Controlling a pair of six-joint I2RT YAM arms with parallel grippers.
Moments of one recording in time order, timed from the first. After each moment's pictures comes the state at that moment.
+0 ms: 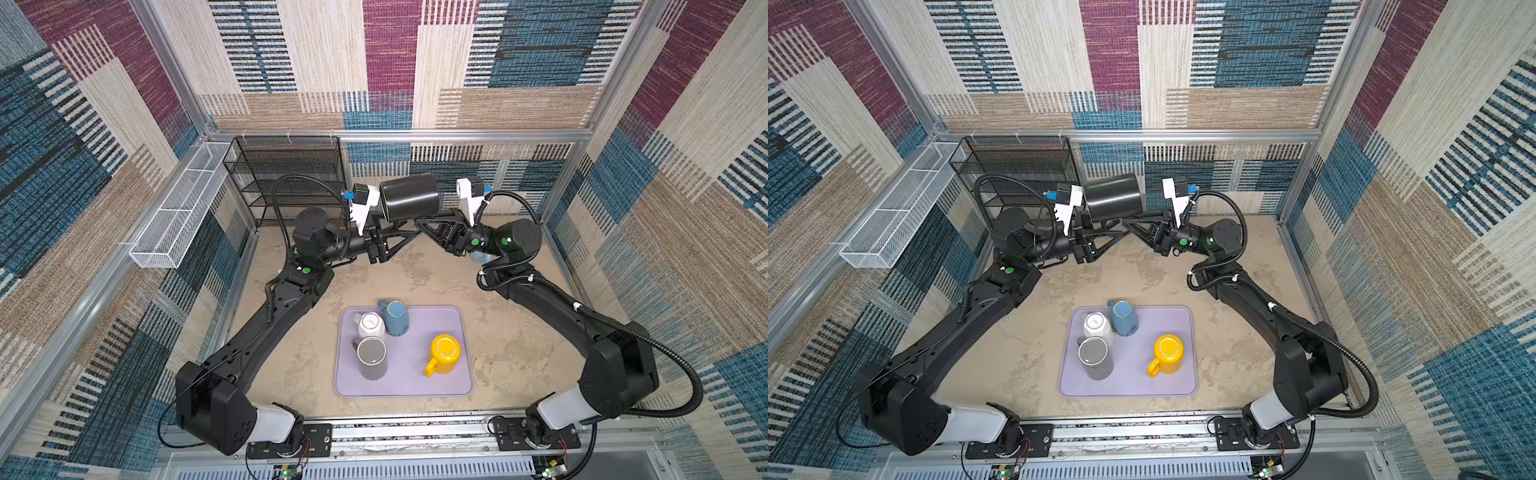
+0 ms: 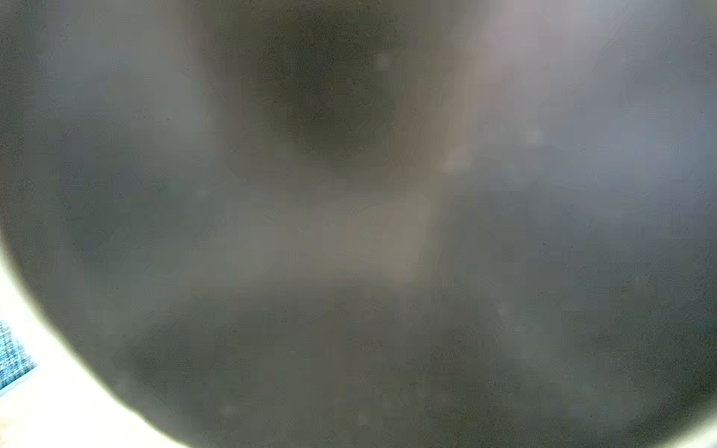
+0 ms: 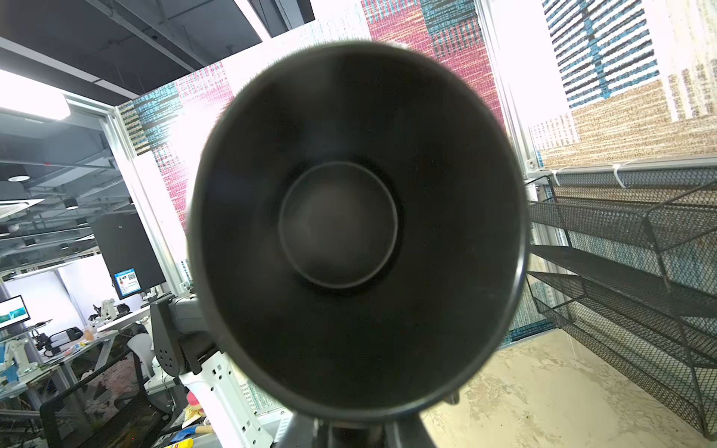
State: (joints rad) left arm -0.43 1.40 1.28 0.30 0.90 -0.39; right arm 0.43 1.52 1.21 0.94 -0.97 0.88
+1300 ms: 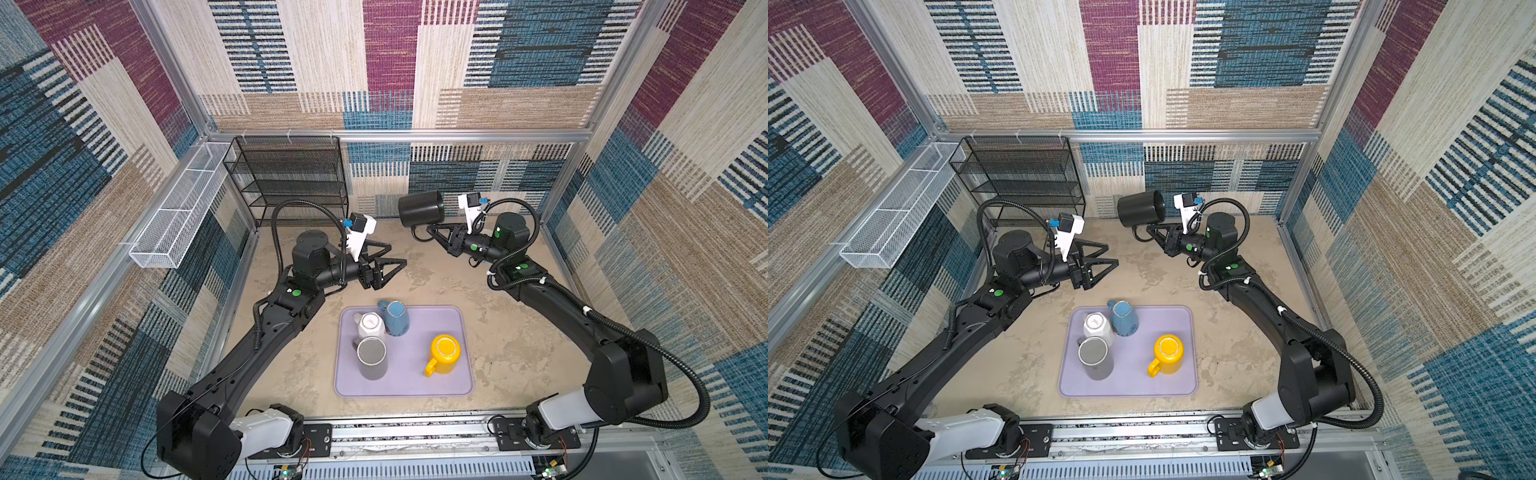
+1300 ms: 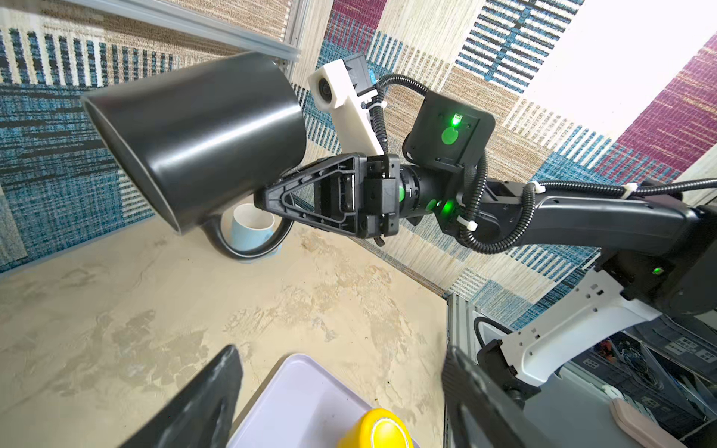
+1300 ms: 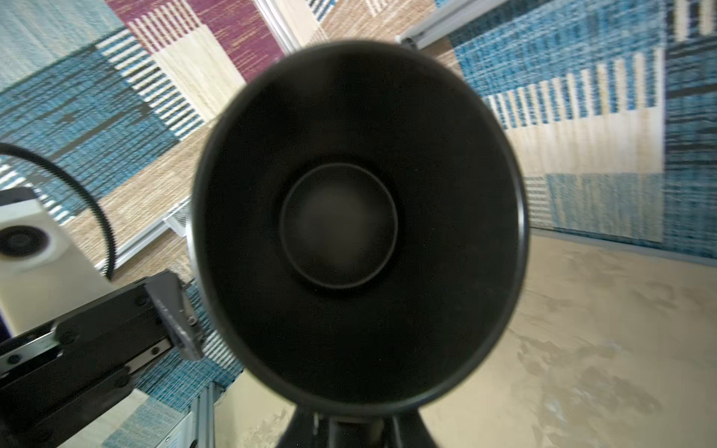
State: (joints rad) left arm -0.43 1.23 1.08 0.04 0.76 -0.26; right arm 0.33 1.47 1.14 0.26 -0.65 0.50
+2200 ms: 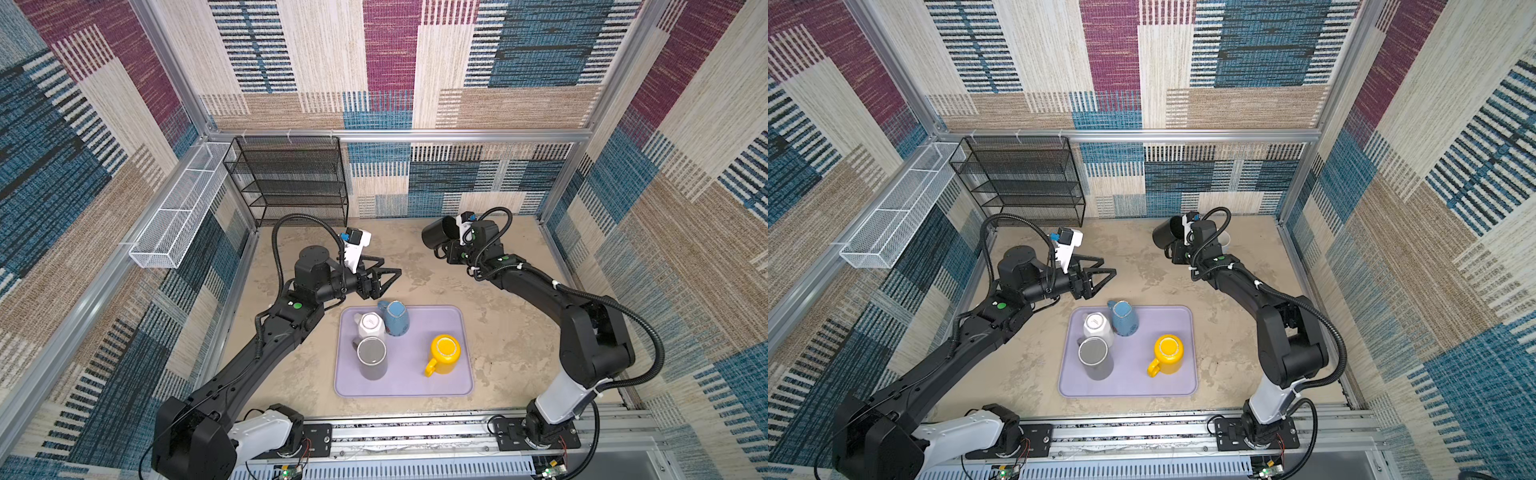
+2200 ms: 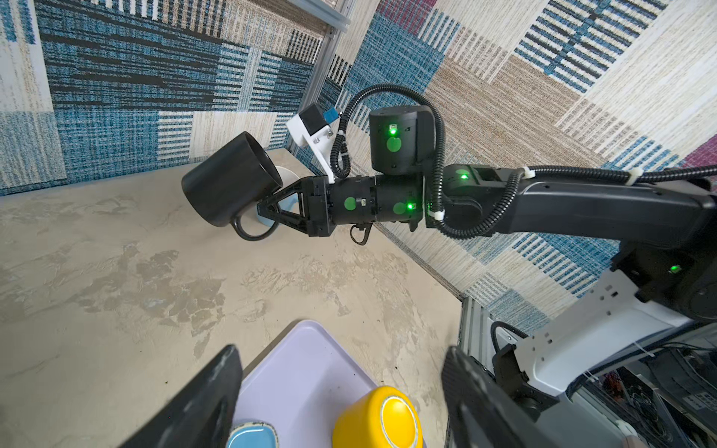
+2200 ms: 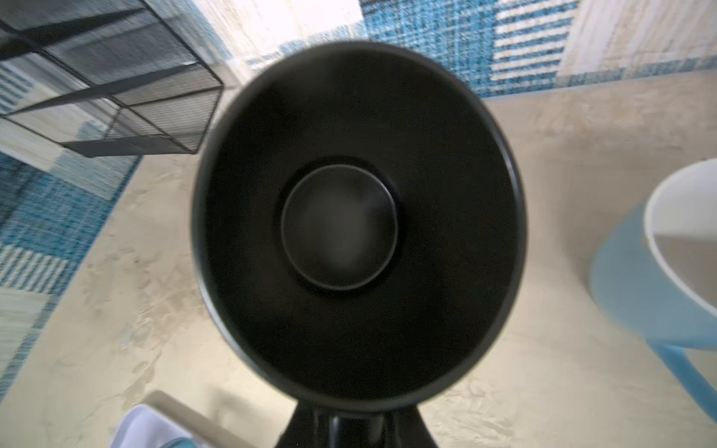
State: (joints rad) left arm -0.43 1.18 0.94 0.07 0.65 -0.34; right arm 0.31 1.72 1.23 -0.10 -0.13 0.32
